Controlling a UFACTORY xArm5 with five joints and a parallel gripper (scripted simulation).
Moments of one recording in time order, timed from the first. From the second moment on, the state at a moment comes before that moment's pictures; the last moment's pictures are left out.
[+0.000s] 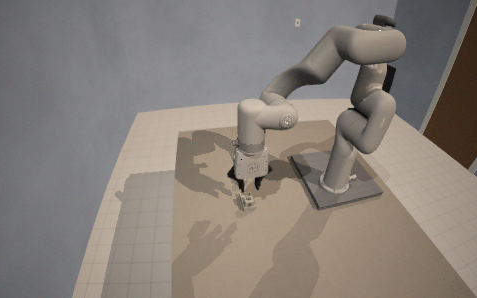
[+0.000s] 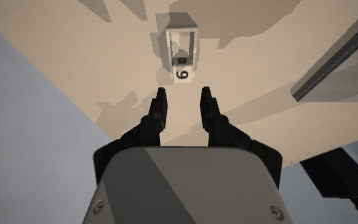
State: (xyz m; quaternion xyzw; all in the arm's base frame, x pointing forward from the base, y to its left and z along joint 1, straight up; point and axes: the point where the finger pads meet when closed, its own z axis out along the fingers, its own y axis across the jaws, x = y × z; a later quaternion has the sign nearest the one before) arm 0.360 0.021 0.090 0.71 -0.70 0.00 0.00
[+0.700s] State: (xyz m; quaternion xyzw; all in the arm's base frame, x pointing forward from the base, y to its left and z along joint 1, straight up) arm 0.359 0.021 0.063 0.71 -0.70 0.00 0.00
